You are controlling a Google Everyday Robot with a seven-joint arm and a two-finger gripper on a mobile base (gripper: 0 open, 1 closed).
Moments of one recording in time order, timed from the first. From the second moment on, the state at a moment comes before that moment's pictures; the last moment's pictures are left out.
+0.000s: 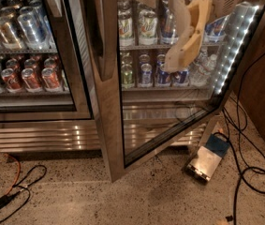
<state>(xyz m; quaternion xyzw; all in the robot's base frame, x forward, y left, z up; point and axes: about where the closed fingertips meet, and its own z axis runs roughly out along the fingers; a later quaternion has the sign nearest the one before) 0.395 0.007 1.102 -0.68 0.39 0.48 0.39</state>
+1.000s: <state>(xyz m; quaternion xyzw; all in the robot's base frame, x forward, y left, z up) 0.359 0.019 1.101 -0.68 0.33 0.55 0.35</state>
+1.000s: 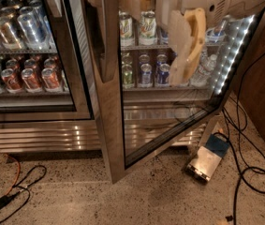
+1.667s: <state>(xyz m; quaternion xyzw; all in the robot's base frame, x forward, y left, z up) 0.349 -0.010 1.125 -0.66 0.35 0.56 0.35</state>
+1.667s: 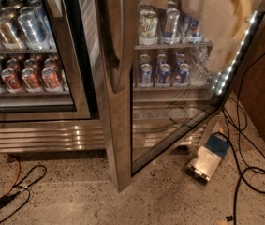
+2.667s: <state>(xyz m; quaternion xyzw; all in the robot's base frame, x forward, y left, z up) 0.367 -0.036 1.162 -0.63 0.41 0.51 0.41</state>
